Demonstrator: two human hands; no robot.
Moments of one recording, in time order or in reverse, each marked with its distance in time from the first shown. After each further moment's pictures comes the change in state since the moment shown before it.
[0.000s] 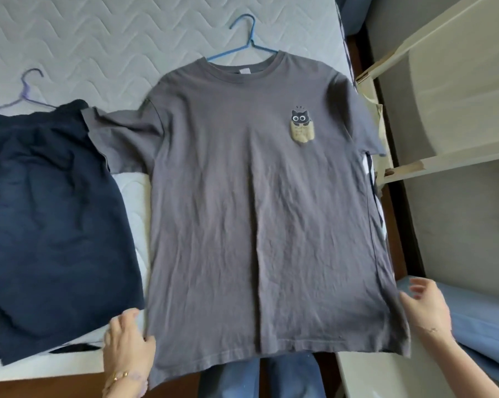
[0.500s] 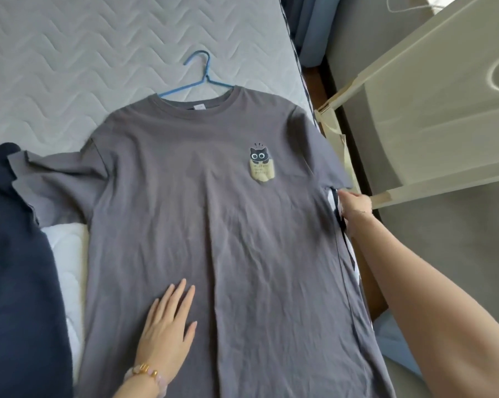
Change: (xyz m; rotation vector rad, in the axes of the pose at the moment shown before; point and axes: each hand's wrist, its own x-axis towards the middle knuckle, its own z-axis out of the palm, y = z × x) left_hand 0.039 0.152 0.041 0.317 -0.069 0.804; right_hand 0.164 -0.211 0.001 0.741 -0.089 0.073
